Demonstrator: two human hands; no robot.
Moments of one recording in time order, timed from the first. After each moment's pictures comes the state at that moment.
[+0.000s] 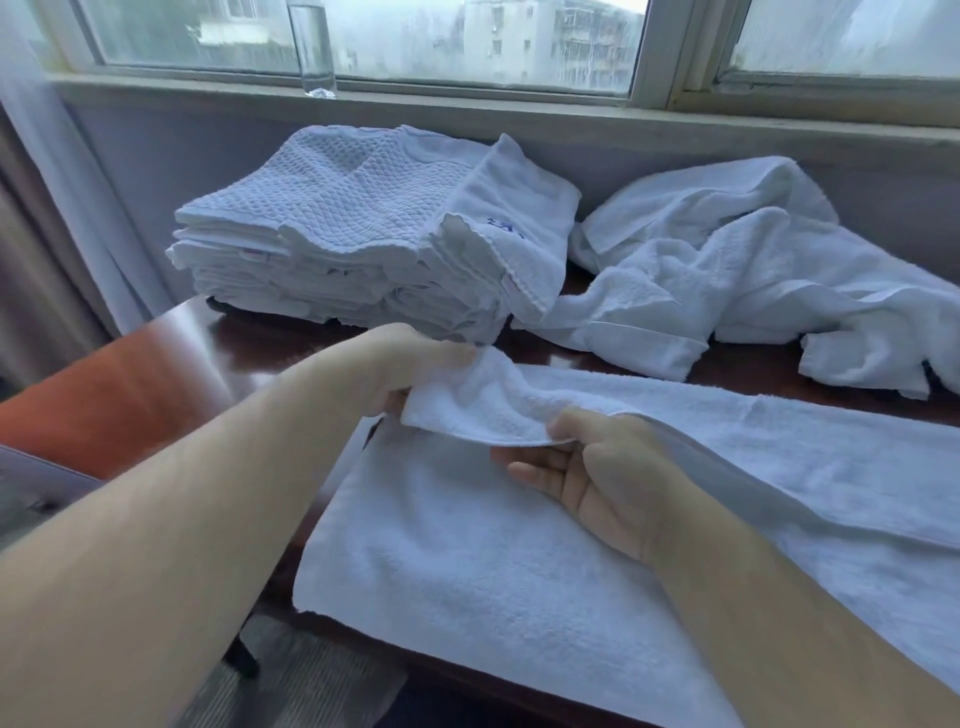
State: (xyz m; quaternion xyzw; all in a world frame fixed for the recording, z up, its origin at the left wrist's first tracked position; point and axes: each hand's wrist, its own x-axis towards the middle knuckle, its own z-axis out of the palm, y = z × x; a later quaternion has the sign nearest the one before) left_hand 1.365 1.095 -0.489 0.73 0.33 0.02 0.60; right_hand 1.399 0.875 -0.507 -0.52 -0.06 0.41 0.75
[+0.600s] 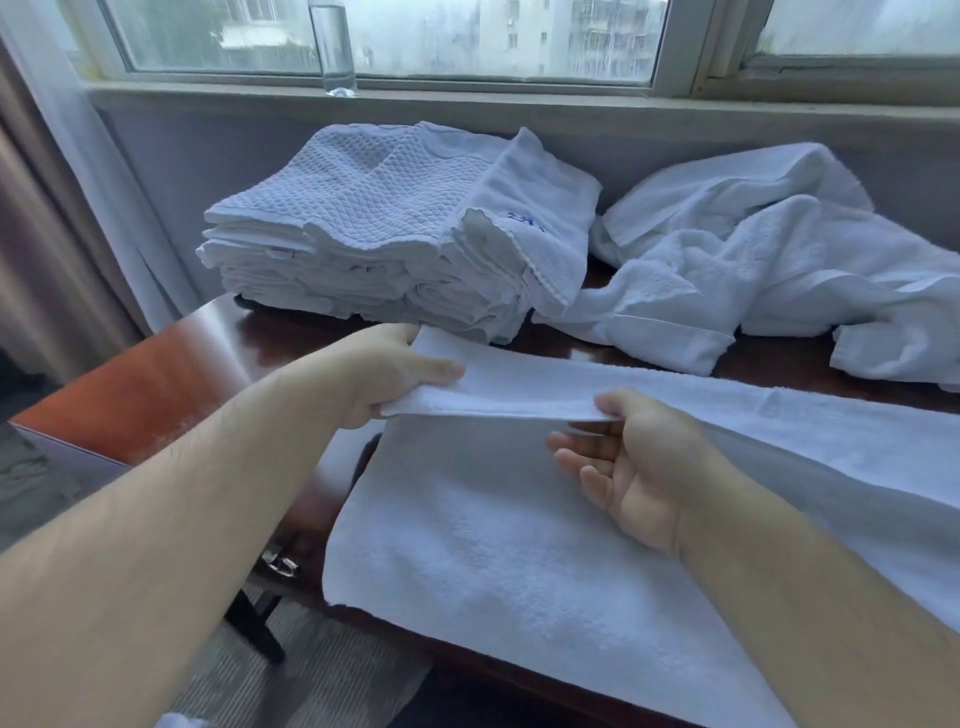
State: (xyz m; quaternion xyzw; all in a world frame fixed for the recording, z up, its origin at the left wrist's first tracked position) left_hand 1.332 1.112 -0.492 0.79 0.26 0.01 0.55; right_hand 1.400 0.871 -0.495 -0.61 0.03 0.40 0.69
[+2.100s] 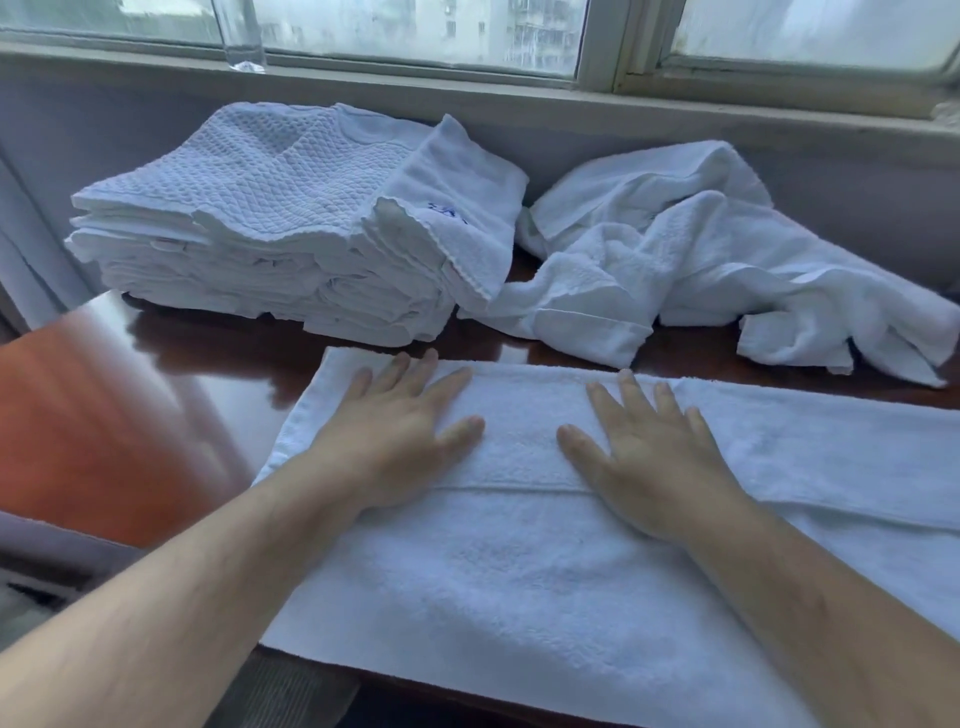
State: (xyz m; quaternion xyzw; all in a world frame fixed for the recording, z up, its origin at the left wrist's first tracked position) left_hand 1.354 1.042 -0.542 0.99 0.12 0.01 0.10; right_hand 1.451 0.803 -0.528 -0.96 -0.26 0.07 0.06
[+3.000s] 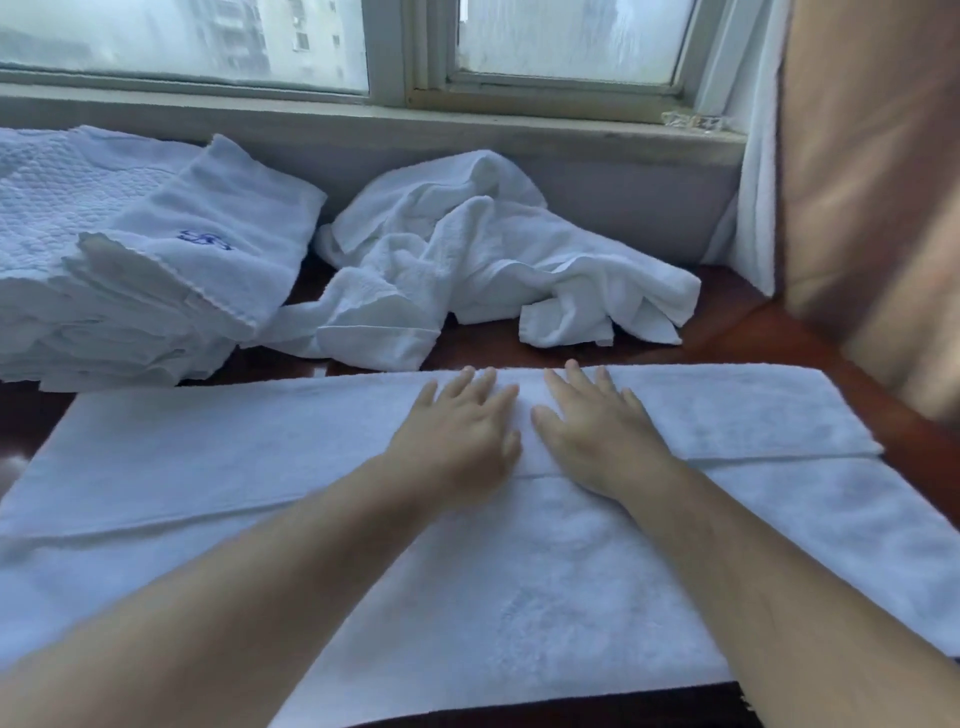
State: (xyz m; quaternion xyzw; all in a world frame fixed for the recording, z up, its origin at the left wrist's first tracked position) left_hand 1.459 0.829 -0.523 0.99 -0.06 0.02 0.08; right_hand 1.526 0.665 -0.536 -0.98 -0.17 0.03 0.09
